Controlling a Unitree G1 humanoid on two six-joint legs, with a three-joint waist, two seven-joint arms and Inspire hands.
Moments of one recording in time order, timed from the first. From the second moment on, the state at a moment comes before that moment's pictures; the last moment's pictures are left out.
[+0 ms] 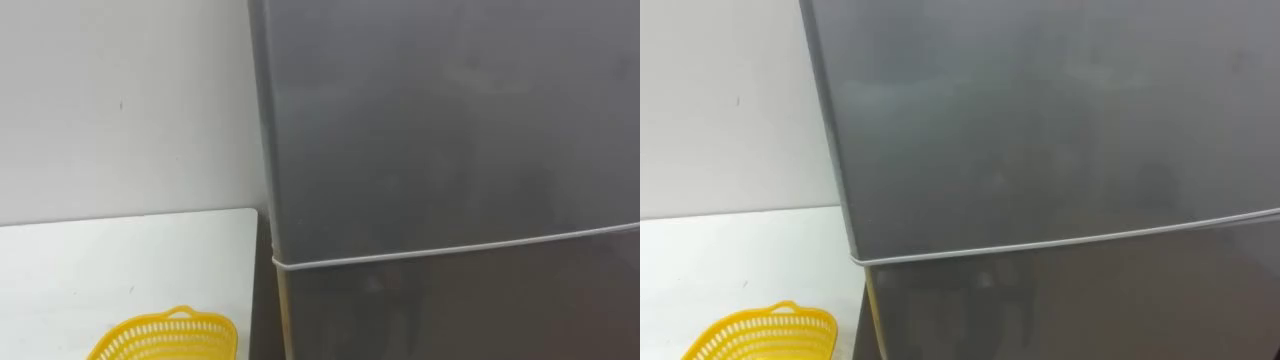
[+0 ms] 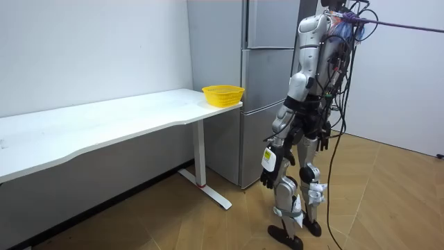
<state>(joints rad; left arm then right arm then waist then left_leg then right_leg) 0.21 0.18 0.01 1.12 0.44 0.24 -0.14 0.13 -0.21 0.10 1.25 -0.36 0.22 0.12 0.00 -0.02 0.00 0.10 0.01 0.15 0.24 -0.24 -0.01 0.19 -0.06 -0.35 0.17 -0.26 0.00</state>
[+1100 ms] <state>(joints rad) 0.20 0.17 0.22 1.13 -0.14 0.12 0.16 0.15 -0.21 0.01 1.24 -0.34 0.14 0.03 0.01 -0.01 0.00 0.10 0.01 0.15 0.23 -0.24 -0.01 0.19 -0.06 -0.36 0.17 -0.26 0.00</state>
